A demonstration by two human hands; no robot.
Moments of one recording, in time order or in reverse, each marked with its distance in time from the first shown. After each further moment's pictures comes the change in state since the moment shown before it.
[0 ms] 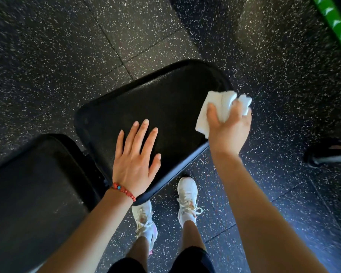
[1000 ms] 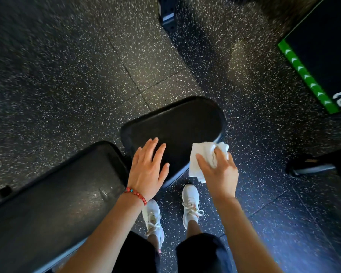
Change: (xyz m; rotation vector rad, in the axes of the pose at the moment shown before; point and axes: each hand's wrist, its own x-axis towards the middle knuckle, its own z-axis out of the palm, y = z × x) left_hand -0.034 -0.002 -0.124 -0.167 -0.109 -0.017; right_hand -0.104 -0.072 -0.114 -0.047 -0.232 0.025
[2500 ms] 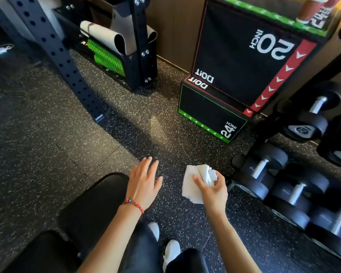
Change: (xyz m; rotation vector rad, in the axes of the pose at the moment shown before) left_hand 0.094 0.368 -0.149 0.090 0.046 0.316; right_hand 0.038 0.092 -0.387 0.656 0.261 0.442
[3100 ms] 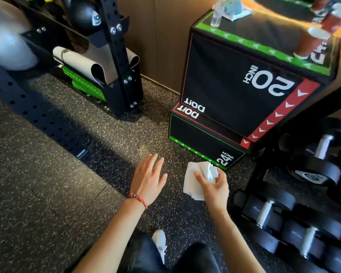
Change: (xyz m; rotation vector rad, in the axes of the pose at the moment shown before) left_hand 0.292 -0.019 -0.024 0.009 -0.034 0.138; right_hand 0.218 -0.146 0.064 0.047 0.092 -0.007
